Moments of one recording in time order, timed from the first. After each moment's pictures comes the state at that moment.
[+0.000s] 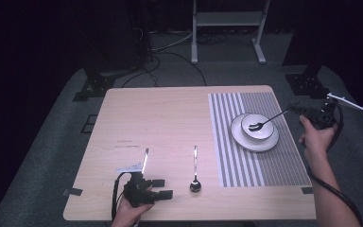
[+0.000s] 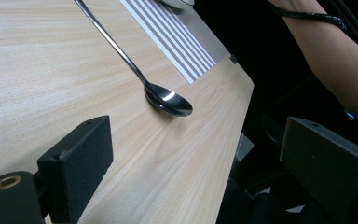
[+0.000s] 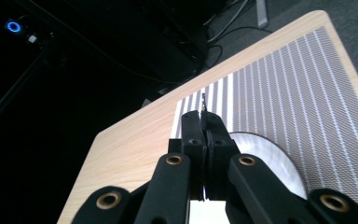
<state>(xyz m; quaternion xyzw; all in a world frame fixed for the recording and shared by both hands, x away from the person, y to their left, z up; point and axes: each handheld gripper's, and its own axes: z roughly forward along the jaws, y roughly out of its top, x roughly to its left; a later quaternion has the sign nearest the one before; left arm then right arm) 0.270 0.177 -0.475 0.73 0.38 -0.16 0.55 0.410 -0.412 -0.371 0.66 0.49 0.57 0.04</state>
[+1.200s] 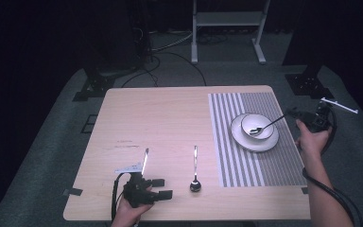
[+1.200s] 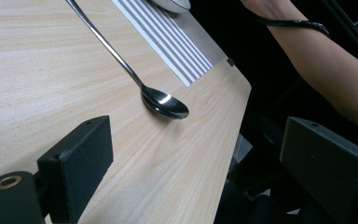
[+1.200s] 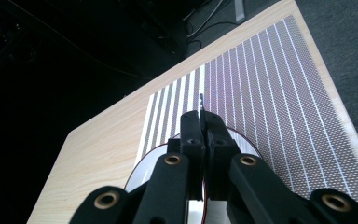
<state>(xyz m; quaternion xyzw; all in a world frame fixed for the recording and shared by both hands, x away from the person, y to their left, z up) 0.268 0.178 -0.473 0.73 0.37 -0.15 0.56 0.419 -0.412 -0.396 0.68 0.49 0.54 0.06</state>
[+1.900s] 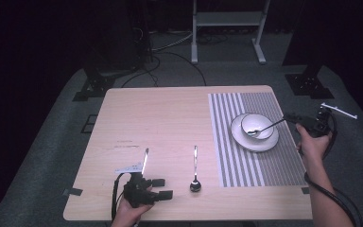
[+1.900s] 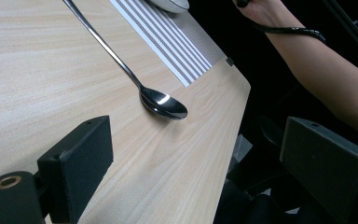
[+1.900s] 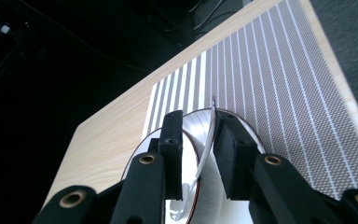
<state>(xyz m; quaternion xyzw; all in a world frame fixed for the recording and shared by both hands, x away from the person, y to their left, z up) 0.268 0.177 -0.472 0.73 0.37 -0.15 0.56 0.411 -0.417 -0.411 0.68 0.49 0.55 0.02</state>
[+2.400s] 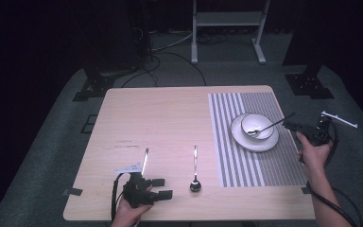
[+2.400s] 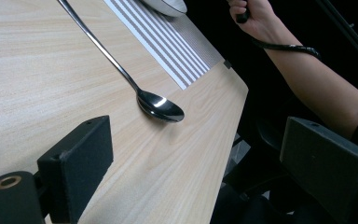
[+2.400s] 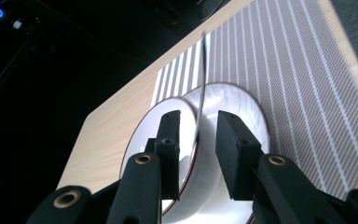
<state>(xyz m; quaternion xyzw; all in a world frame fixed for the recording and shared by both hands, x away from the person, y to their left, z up) 0.266 0.178 -0.470 0.72 0.37 -0.15 0.56 0.390 -0.416 -0.426 0.67 0.49 0.55 0.00</state>
